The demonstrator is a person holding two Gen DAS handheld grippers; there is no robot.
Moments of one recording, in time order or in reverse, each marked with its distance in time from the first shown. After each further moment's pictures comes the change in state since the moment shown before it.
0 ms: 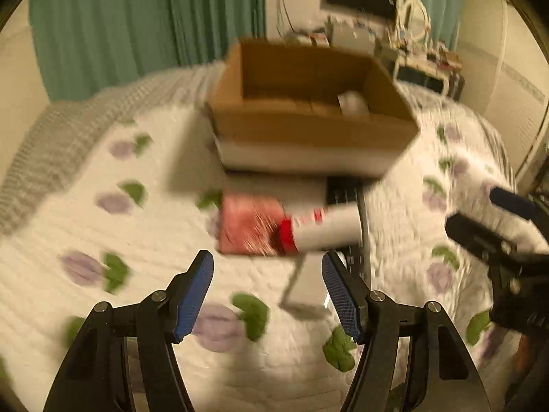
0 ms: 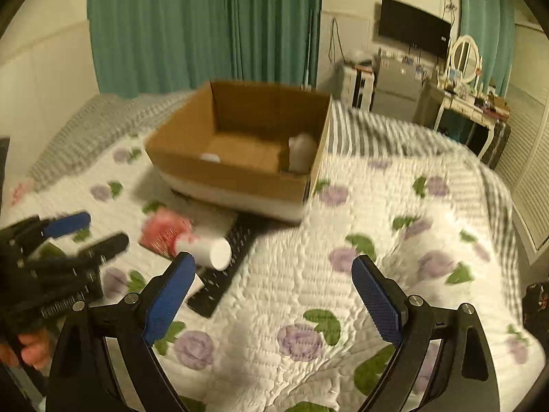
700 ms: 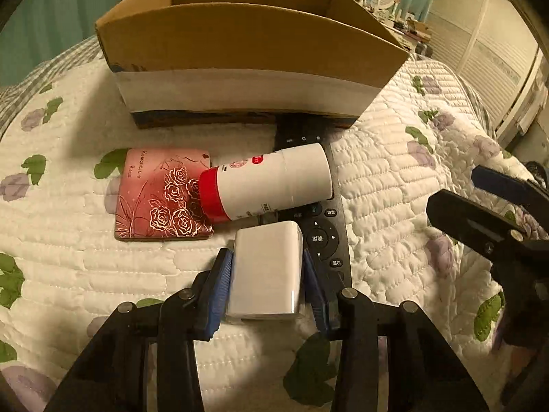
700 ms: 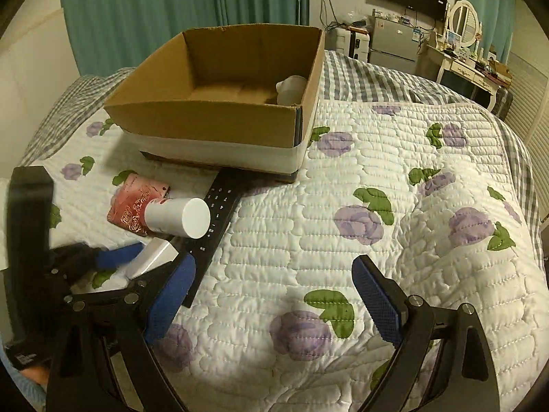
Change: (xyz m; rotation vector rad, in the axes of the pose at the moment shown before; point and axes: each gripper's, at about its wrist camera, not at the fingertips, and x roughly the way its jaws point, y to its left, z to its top) left arm 0.065 -0.025 -0.006 0.057 0.127 -0.183; right arm 0.050 -0.011 -0.018 0.062 0.129 -0.002
